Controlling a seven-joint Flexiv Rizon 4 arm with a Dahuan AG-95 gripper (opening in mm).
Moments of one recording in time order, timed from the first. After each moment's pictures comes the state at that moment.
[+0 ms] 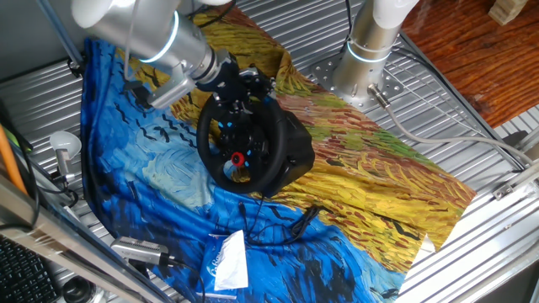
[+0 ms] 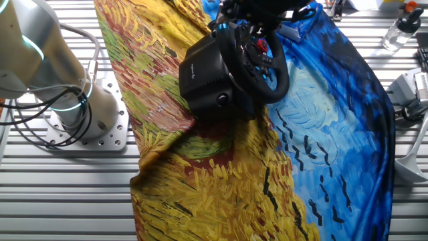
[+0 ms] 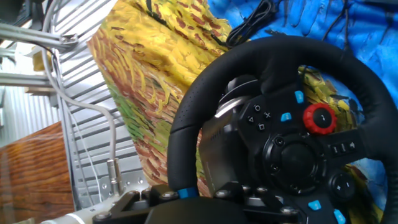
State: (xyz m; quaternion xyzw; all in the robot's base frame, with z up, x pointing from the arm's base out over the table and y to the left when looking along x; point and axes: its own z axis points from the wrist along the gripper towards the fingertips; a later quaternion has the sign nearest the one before) arm 0.402 0.097 0.259 0.60 -0.74 -0.24 0.19
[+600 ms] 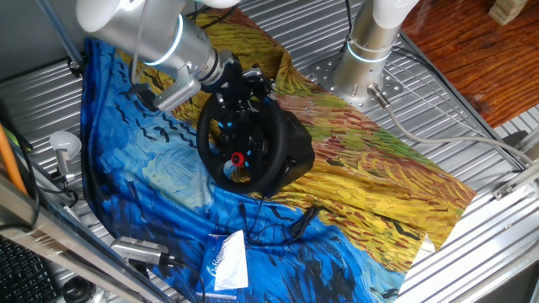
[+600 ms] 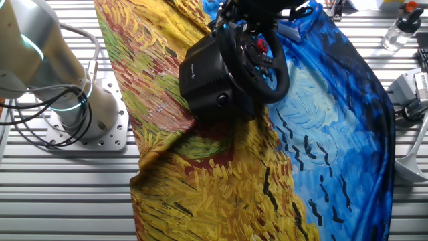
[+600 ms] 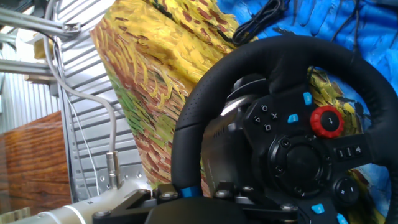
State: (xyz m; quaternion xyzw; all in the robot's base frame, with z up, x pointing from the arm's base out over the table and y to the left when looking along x) arm 0.399 0.096 0.258 0.61 -0.73 -0.24 0.19
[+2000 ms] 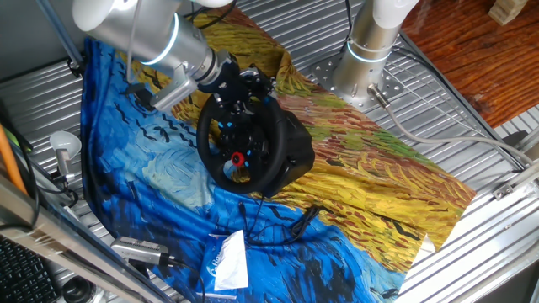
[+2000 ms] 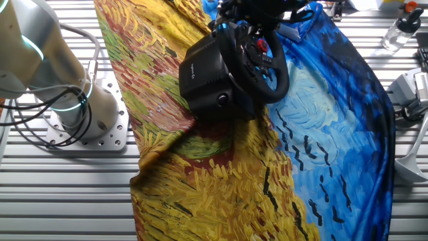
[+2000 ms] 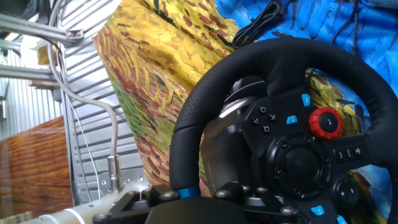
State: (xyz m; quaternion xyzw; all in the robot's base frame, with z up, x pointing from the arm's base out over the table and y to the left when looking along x) arm 0.400 0.097 0.254 0.61 -0.73 -0.24 0.19
